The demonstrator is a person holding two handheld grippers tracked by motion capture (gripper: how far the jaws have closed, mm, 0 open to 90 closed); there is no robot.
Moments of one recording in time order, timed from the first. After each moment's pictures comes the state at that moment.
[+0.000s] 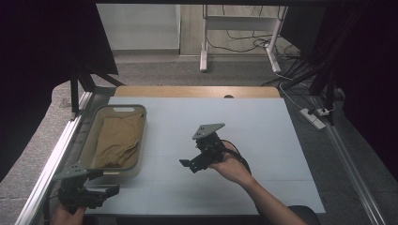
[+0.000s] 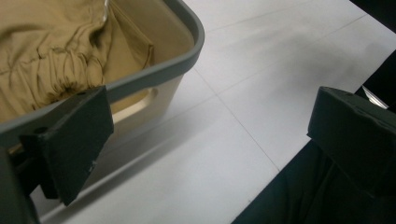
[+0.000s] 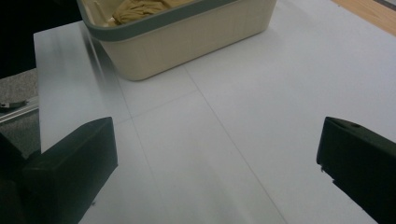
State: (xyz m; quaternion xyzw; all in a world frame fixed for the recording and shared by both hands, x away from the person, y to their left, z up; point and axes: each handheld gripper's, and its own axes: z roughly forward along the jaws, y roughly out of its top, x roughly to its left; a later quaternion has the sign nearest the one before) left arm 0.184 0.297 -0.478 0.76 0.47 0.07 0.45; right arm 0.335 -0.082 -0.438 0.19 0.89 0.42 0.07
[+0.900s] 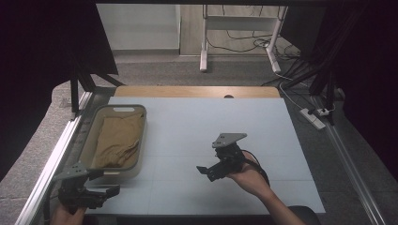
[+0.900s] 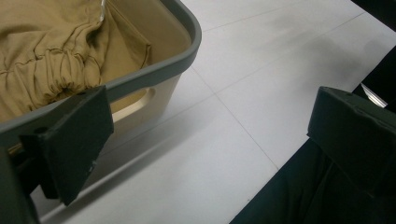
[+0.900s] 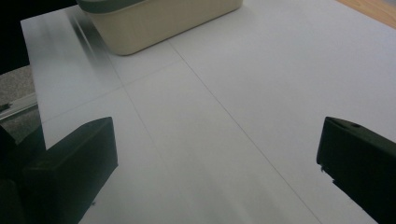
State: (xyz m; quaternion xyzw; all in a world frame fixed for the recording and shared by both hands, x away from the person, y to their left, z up) left arm 0.184 0.296 -0.478 0.76 0.46 0.07 0.45; right arm 0.310 -0.135 -0.438 0.22 0.88 0.41 0.09
